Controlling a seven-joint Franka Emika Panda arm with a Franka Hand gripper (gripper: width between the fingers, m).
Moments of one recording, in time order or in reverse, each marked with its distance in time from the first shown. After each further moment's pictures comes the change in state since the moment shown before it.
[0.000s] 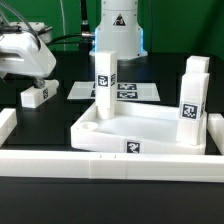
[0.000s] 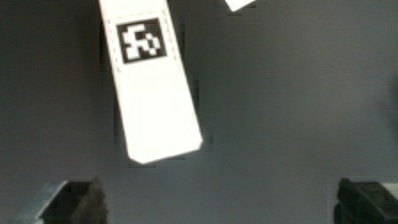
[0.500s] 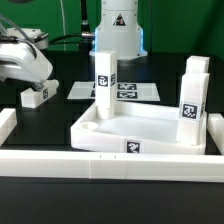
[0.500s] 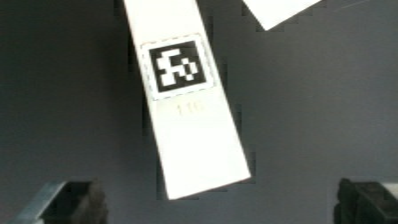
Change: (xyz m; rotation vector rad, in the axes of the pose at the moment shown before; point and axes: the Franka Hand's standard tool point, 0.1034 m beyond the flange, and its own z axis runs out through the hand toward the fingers) arm -0.001 0.008 0.010 -0.005 -0.020 -0.004
